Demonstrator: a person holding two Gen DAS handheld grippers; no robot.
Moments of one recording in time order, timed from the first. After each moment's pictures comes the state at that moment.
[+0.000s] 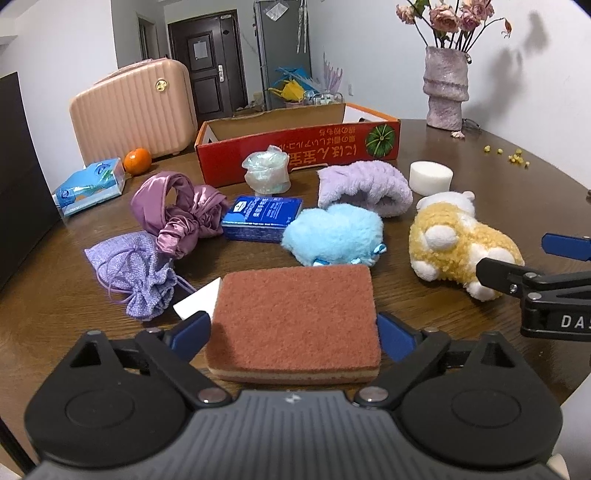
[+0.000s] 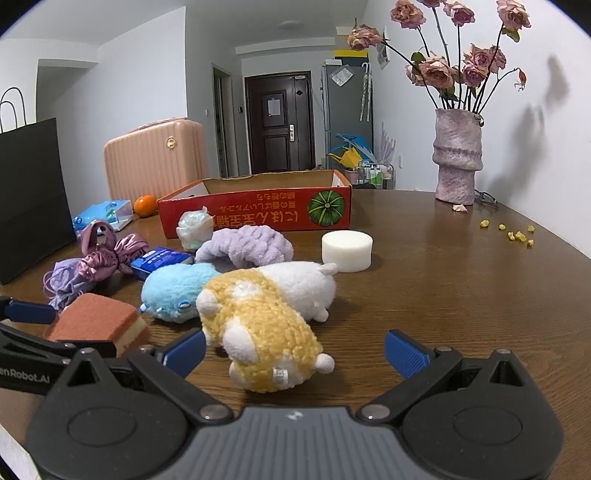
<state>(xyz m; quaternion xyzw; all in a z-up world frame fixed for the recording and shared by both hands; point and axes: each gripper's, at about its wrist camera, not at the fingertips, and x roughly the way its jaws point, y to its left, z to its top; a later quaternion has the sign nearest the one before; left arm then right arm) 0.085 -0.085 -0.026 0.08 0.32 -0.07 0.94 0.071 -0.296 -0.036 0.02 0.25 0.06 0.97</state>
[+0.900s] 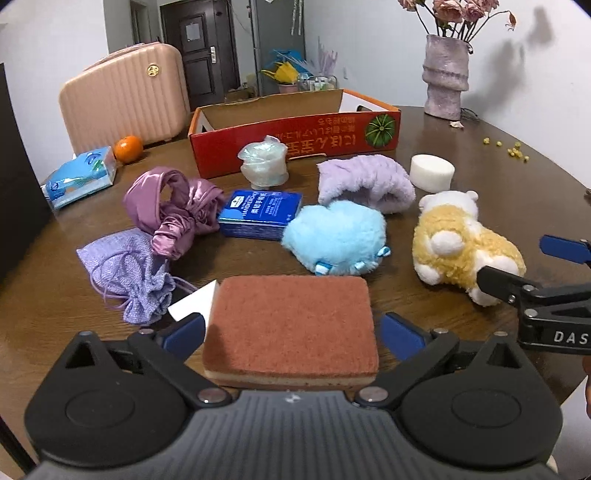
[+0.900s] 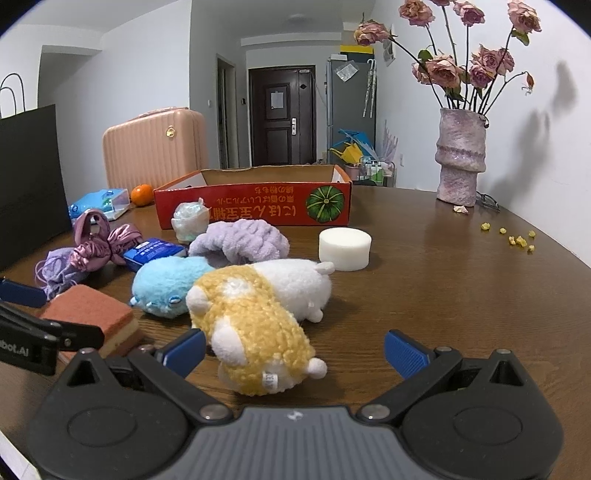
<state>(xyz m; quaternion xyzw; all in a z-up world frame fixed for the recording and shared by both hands) 0.104 -0.081 -0.020 0.08 0.36 -0.08 0.93 0.080 -0.297 -0.037 0.01 0.26 0.06 0.96</state>
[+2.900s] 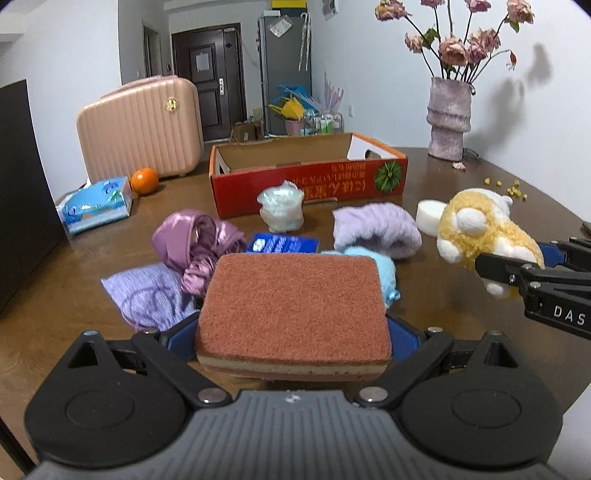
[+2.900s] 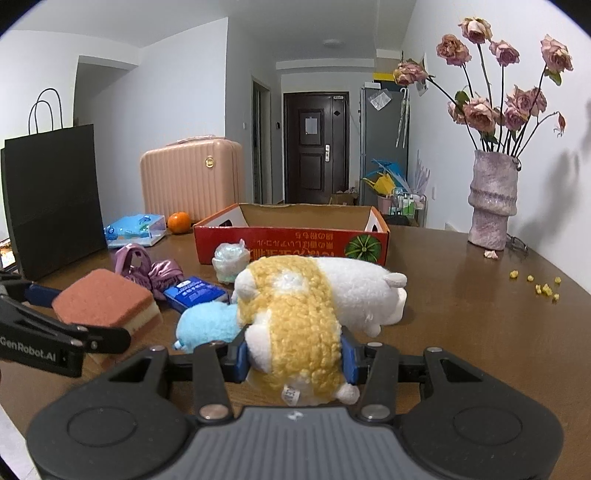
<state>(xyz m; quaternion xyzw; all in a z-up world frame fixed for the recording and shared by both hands) 0.095 -0.063 0.006 0.05 0.30 -0.07 0.95 0.080 -0.282 -0.003 -0.01 0.21 0.11 0.97</state>
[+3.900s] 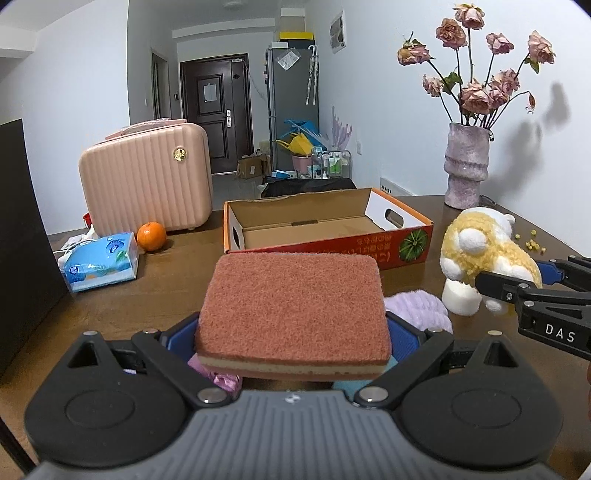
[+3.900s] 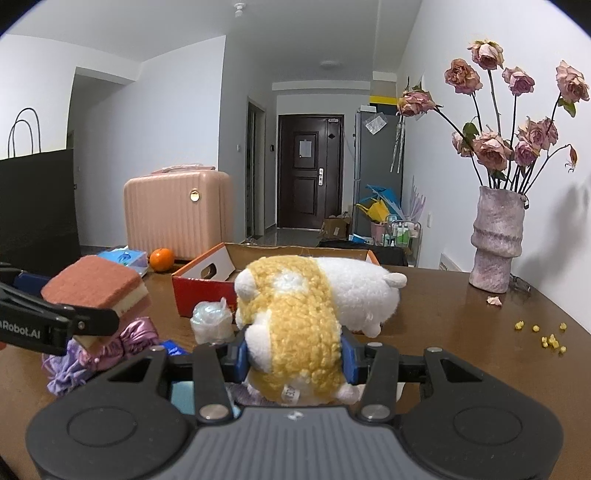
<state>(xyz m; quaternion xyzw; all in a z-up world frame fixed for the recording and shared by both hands) 0.158 -0.051 0.047 0.05 0.25 -0.07 0.97 0.144 -0.272 0.028 -0.02 0.17 0.10 0.98</state>
